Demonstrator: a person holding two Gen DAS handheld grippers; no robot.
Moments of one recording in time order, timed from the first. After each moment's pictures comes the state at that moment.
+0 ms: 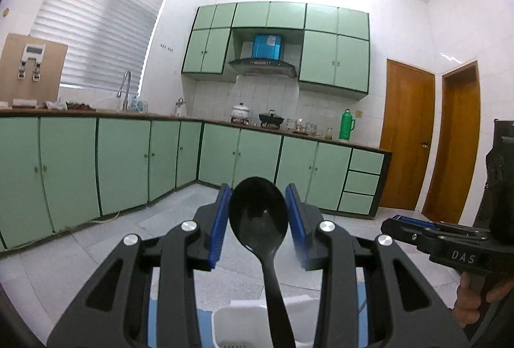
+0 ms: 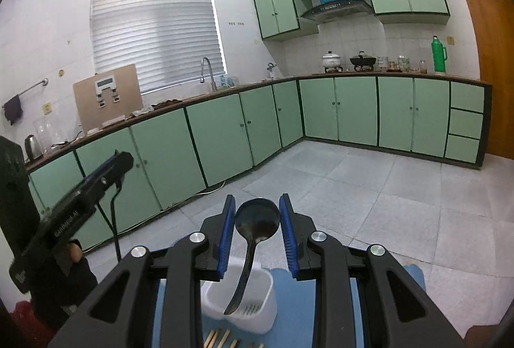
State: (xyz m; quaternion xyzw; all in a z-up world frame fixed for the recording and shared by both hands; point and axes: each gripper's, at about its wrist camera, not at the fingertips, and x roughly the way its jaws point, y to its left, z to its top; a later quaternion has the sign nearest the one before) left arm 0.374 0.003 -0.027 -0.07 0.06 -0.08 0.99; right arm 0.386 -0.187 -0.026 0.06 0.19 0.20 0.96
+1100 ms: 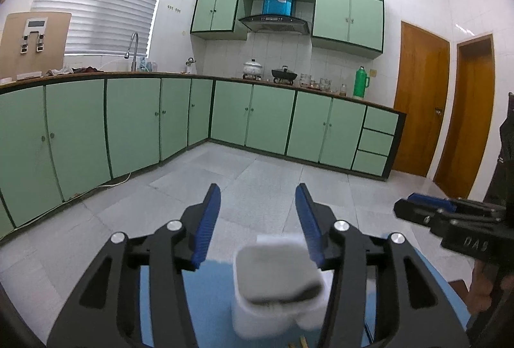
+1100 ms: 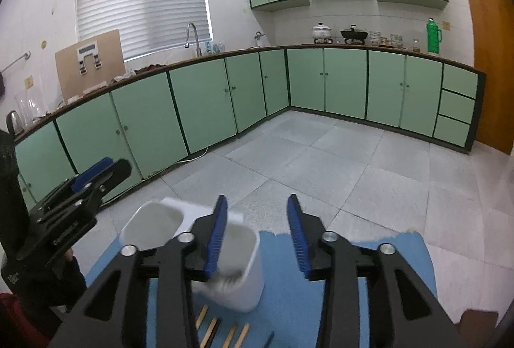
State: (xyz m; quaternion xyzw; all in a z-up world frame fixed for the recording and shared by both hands) left arm 0.371 0.027 -0.093 -0.05 0.15 -0.06 0.99; right arm 0.377 -0.177 -0.092 0.03 0.25 0.17 0.95
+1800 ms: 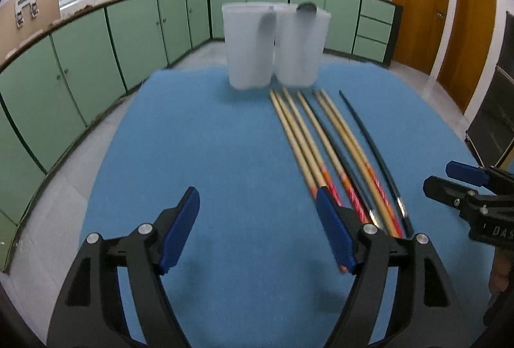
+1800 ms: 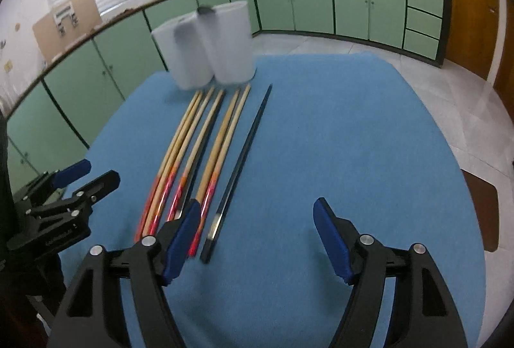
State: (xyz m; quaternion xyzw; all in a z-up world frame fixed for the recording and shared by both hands) left arm 0.189 0.025 -0.208 0.02 0.38 -0.05 0.92; right arm 0.173 -0.195 -0.217 0.05 0.41 0.12 0.90
